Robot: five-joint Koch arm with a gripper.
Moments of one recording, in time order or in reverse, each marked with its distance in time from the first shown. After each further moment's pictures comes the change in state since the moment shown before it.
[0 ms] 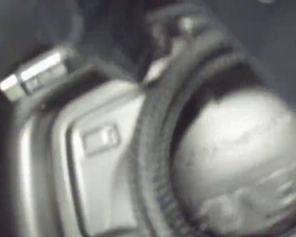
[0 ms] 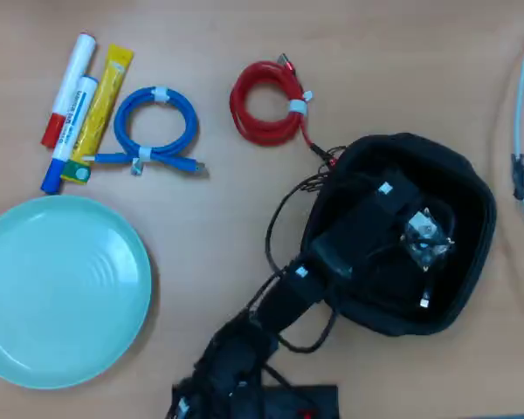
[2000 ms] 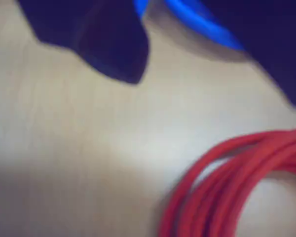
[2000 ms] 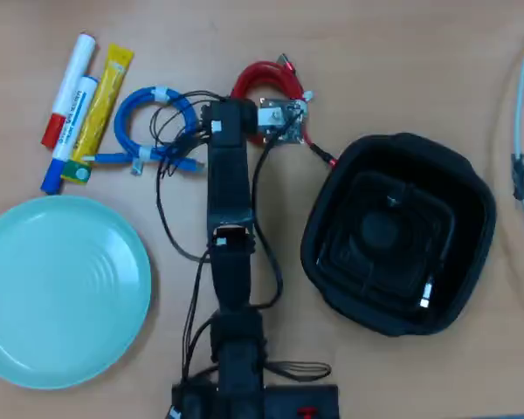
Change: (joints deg) arm -47.6 -8.6 -20.9 -5.1 1.0
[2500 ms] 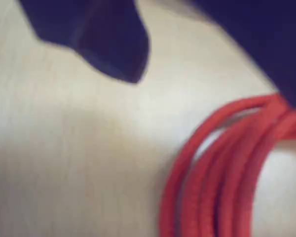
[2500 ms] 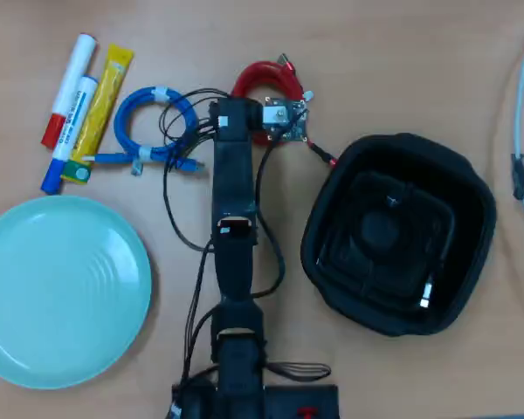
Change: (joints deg) arm 1.2 -7.1 -3.2 -0.4 0.1
